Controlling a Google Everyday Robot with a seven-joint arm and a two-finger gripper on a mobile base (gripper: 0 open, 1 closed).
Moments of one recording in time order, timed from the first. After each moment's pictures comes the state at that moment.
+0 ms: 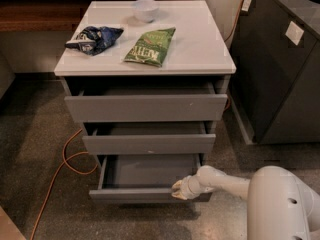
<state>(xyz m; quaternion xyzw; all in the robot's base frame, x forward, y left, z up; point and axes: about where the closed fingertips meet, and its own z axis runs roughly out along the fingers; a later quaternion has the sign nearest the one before) 0.584 -0.091 0.209 -0.63 0.72 0.17 0.25</state>
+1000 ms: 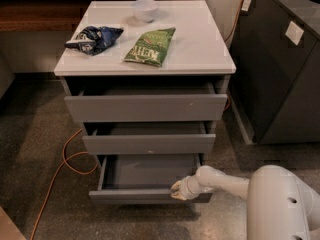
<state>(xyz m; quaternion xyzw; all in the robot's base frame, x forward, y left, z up) 0.579 -0.090 0.209 -0.63 0.72 0.17 0.24</state>
